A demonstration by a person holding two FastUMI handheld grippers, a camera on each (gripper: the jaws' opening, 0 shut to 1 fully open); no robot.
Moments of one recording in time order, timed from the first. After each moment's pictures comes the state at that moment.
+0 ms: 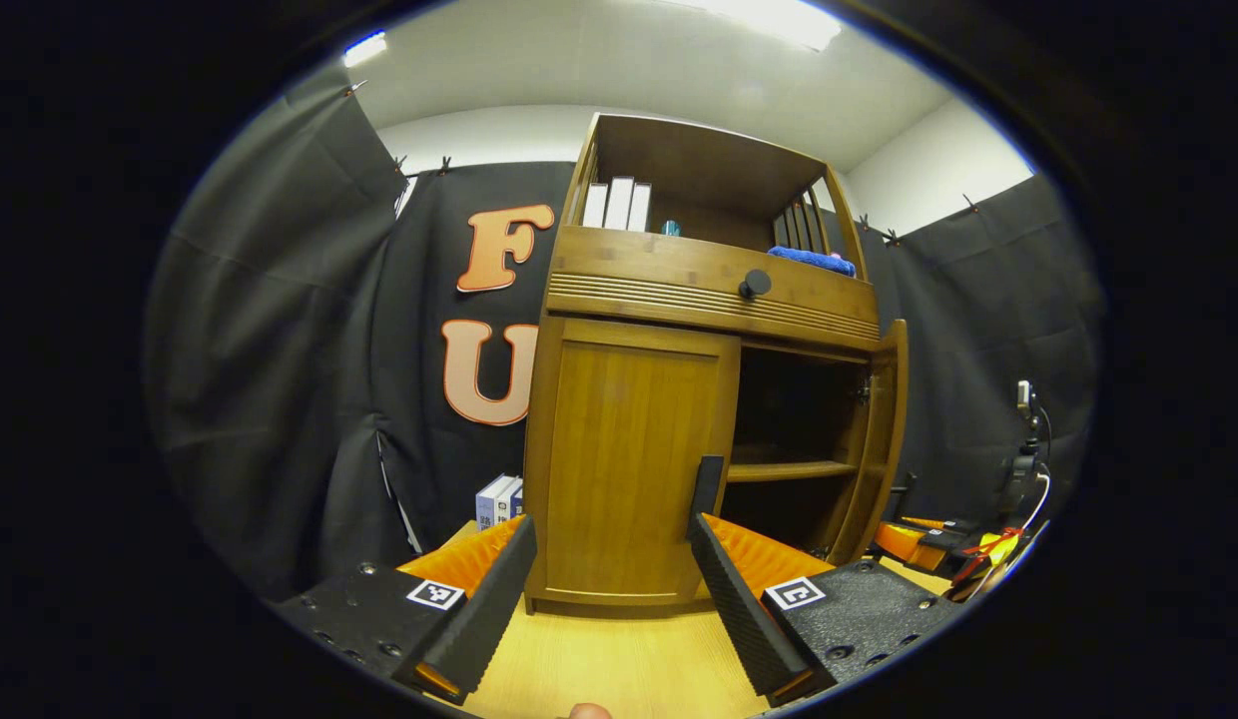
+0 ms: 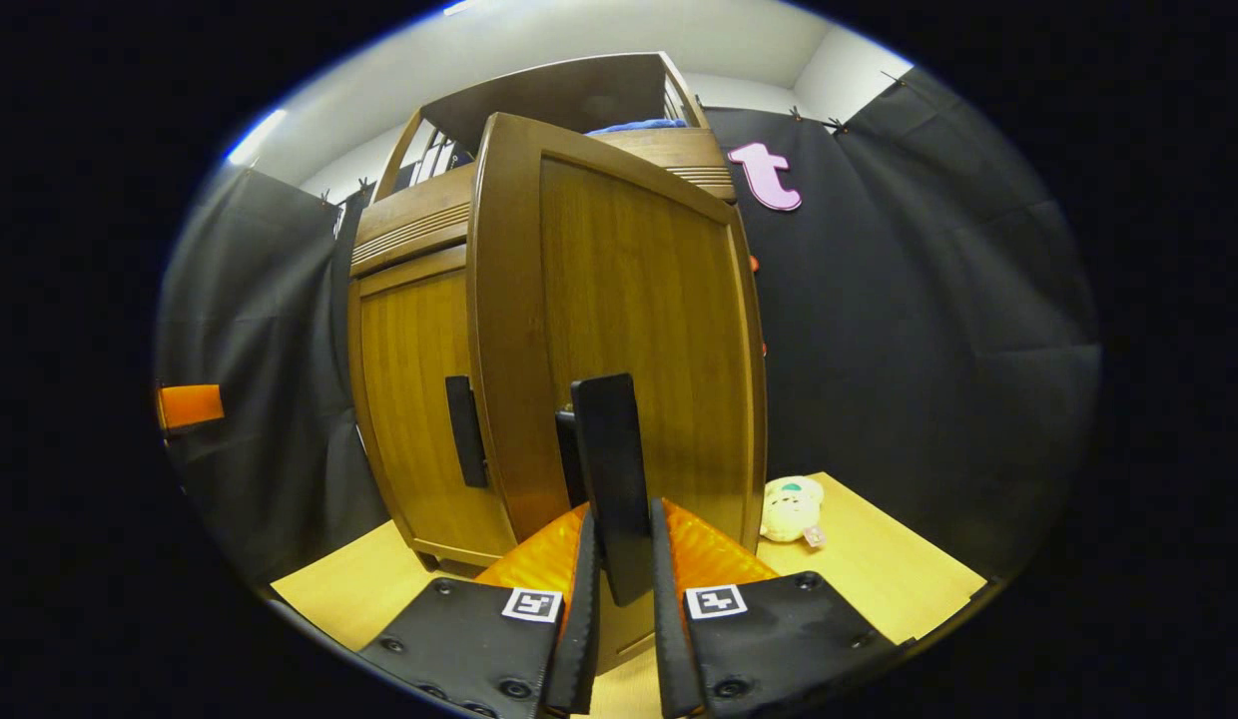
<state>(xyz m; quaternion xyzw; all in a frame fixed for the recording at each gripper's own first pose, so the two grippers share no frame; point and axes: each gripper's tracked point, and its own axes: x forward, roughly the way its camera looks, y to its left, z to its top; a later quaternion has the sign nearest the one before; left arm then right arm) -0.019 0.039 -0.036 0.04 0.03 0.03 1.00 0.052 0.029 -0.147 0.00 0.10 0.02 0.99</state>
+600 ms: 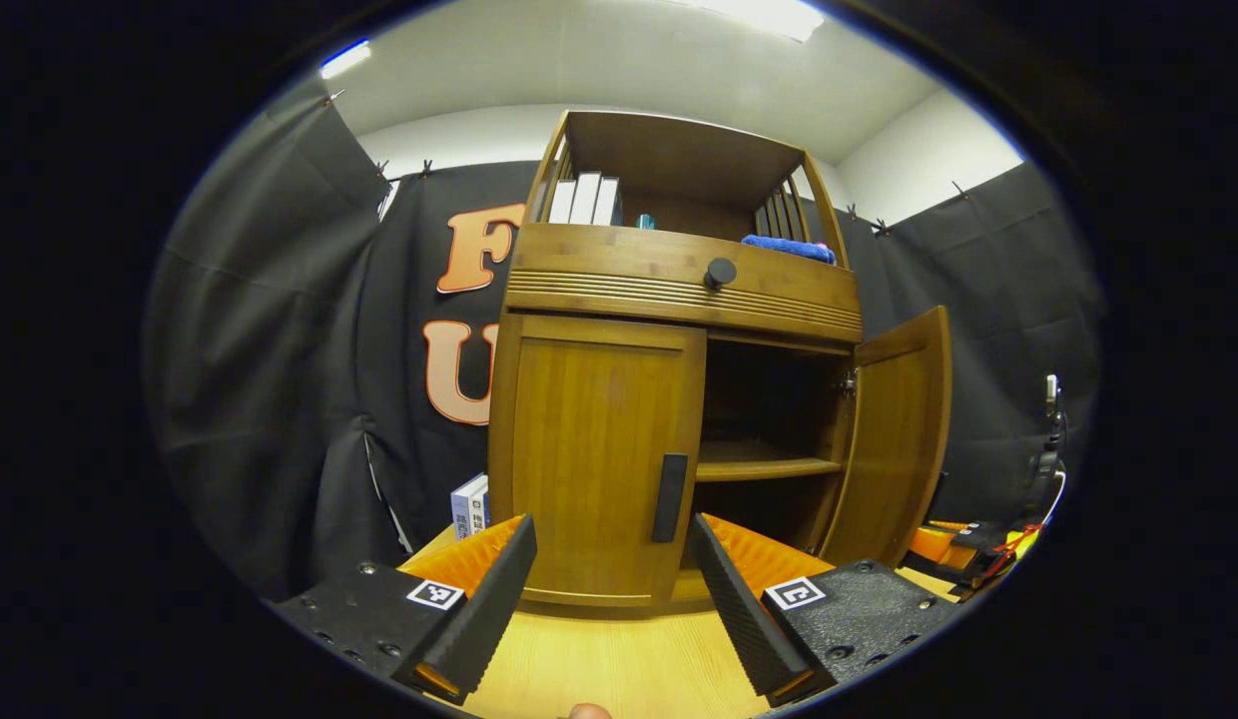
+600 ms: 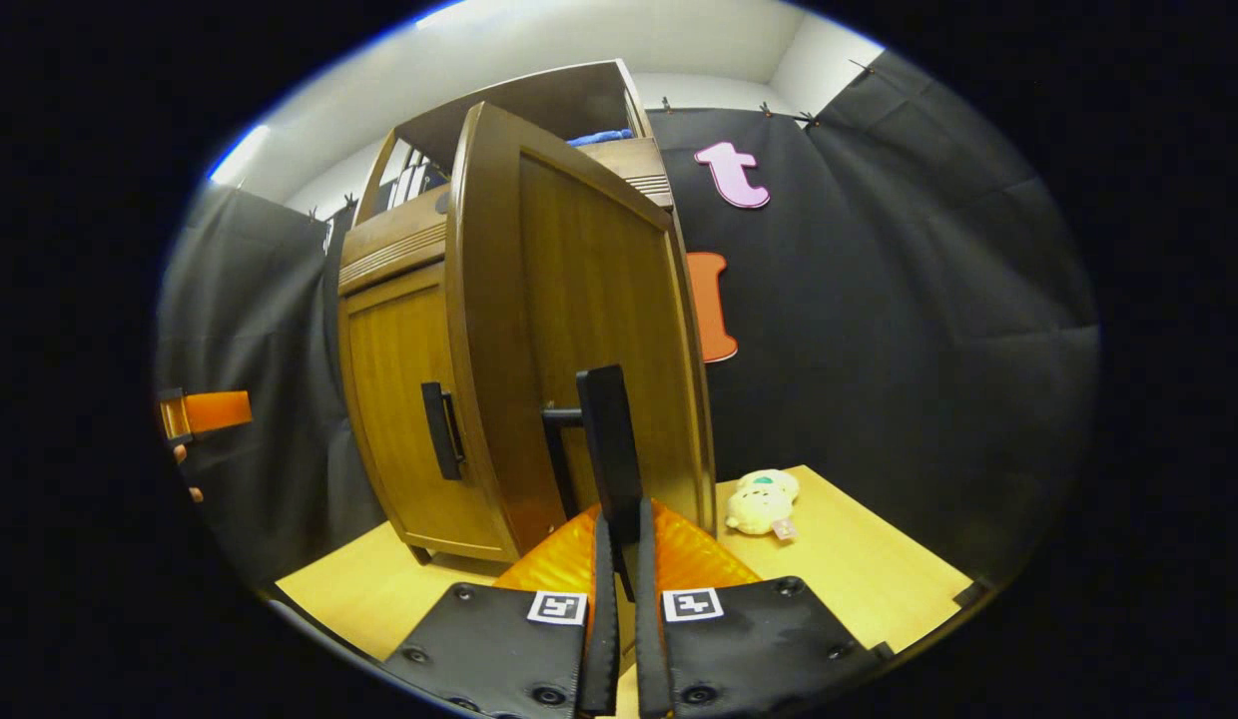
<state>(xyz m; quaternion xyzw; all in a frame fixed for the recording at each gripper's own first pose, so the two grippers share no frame) 0.001 -0.013 -0.049 0.05 0.04 0.02 1.00 0.020 -0.037 -0.137 -0.01 0.09 0.01 1.00</state>
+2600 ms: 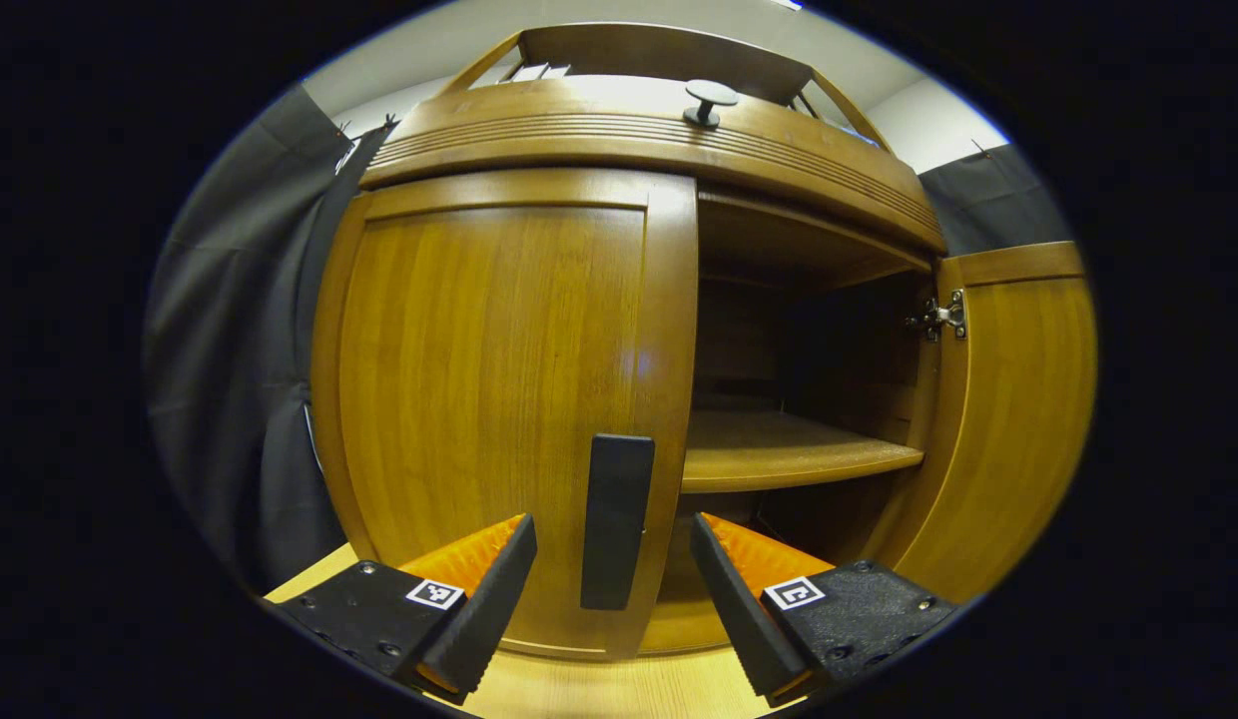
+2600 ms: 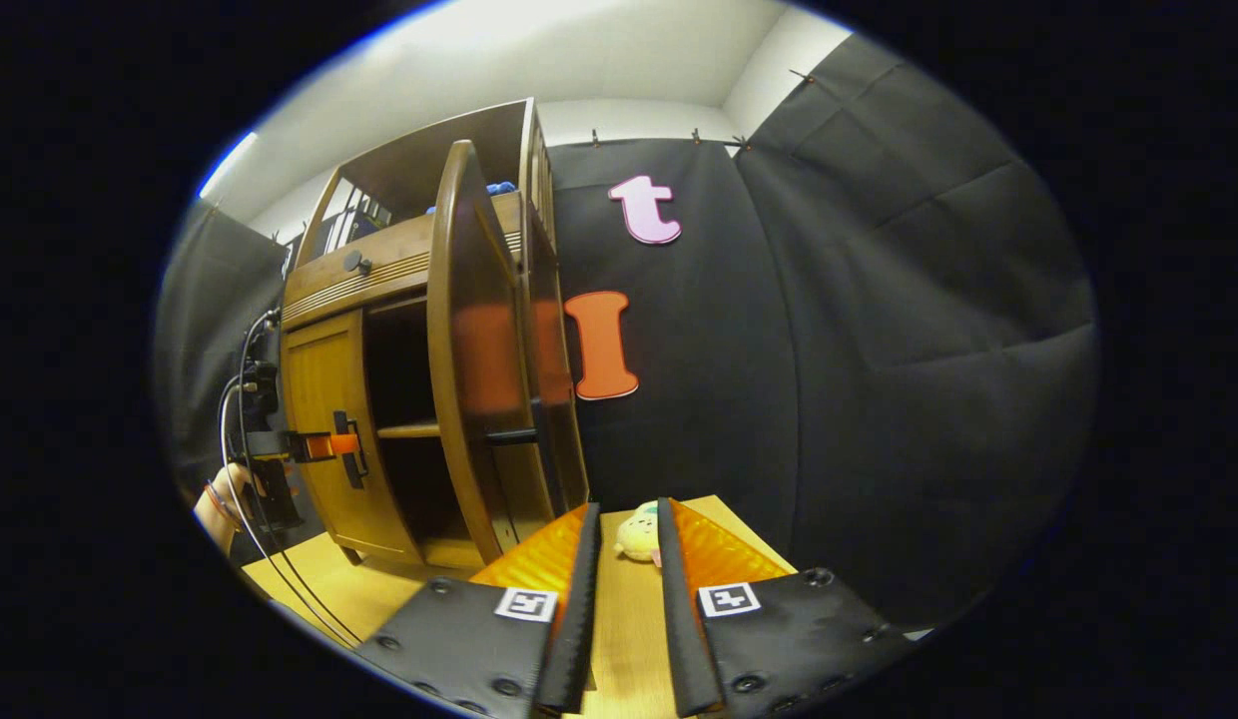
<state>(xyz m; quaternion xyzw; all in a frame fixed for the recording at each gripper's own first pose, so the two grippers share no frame) 0.222 -0.051 -0.160 0.06 0.09 0.03 0.99 -0.026 -0.211 -0.091 0.01 0.04 -0.06 1.00</state>
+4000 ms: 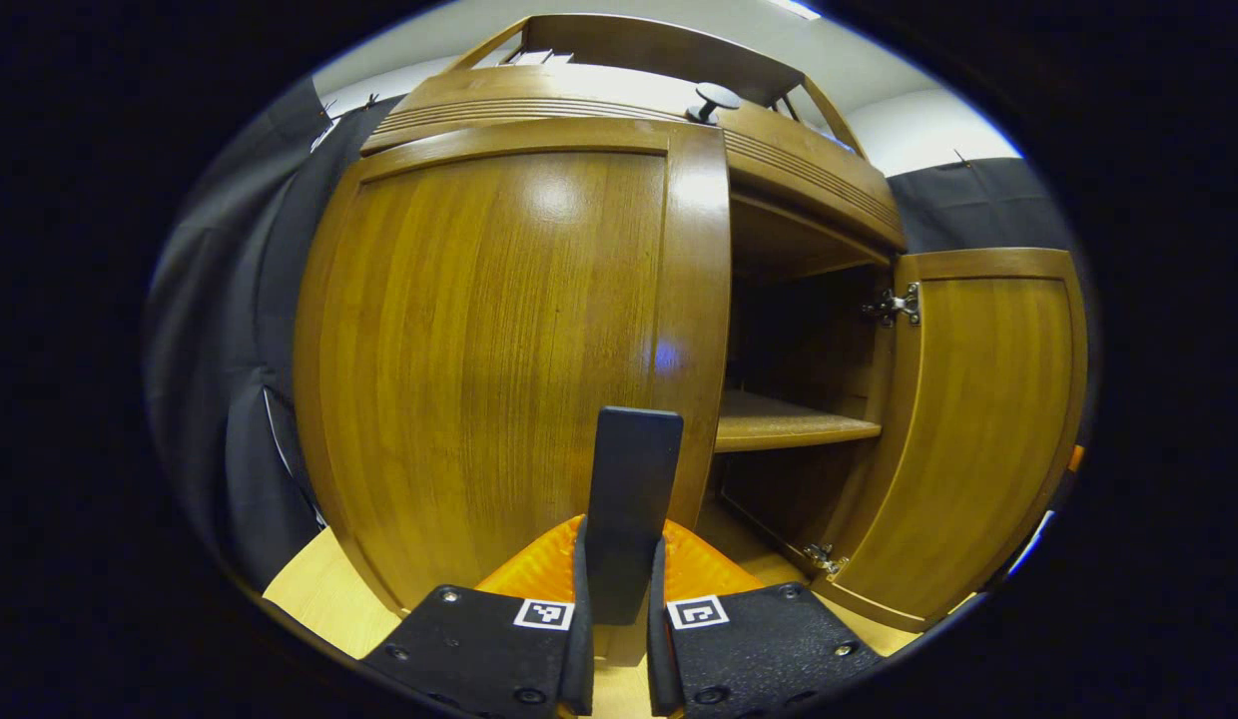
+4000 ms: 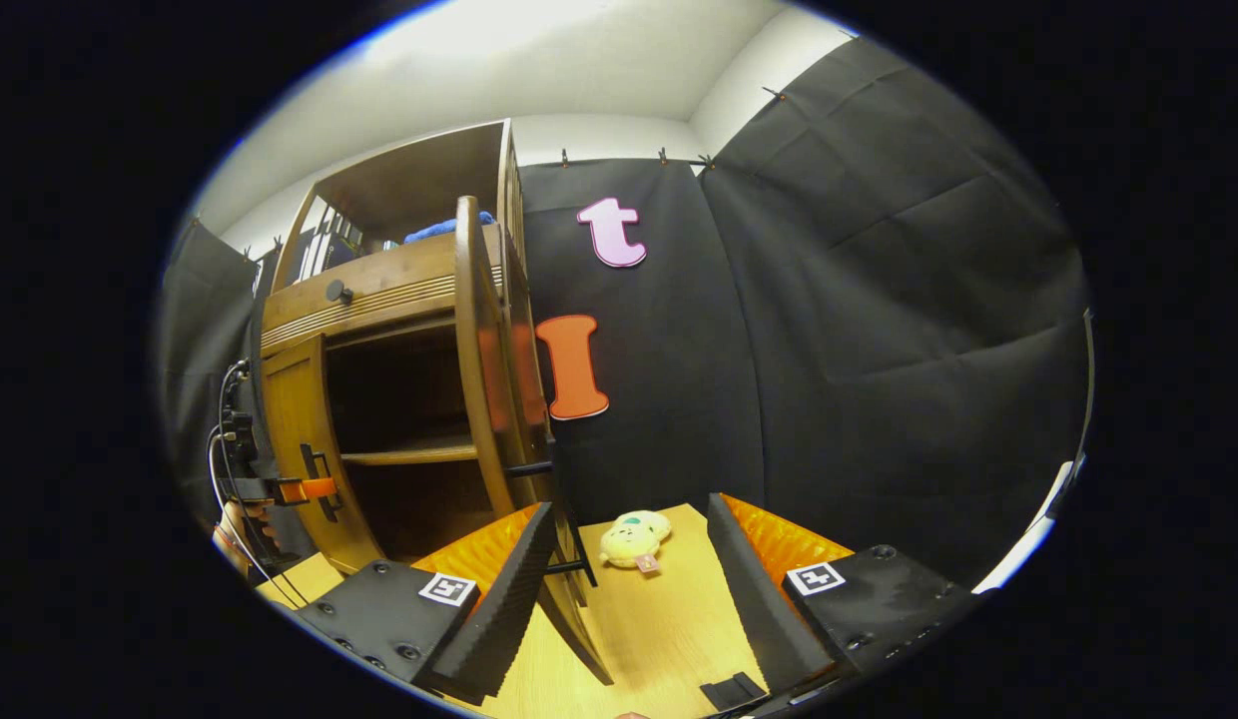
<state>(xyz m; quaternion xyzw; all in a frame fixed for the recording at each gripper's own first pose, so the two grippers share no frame) 0.183 -0.042 -0.166 0.04 0.11 -0.05 0.99 -0.061 -0.184 -0.062 0.01 0.01 -0.11 0.99</state>
